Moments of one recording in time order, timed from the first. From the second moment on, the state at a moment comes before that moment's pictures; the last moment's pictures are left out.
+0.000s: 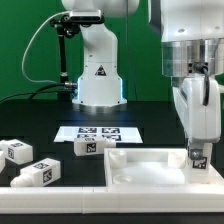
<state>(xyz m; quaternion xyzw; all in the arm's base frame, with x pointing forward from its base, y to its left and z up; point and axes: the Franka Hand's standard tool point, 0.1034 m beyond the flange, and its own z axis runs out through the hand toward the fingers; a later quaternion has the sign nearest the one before) 0.642 0.103 0.073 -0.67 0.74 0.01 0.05</state>
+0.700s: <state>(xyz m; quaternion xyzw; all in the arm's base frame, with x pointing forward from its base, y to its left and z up) 0.645 0.100 0.077 -0.93 0.37 -0.02 0.04</state>
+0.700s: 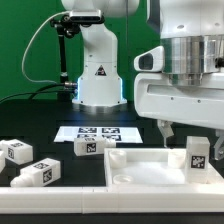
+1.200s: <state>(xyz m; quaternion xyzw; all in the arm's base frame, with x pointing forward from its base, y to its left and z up) 0.646 0.103 0.077 -0.98 0.19 -0.02 0.03</state>
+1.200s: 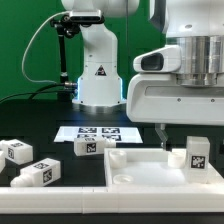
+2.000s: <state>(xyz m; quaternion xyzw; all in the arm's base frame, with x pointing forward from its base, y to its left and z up) 0.644 0.105 0.075 -0.86 0.52 -0.01 0.02</state>
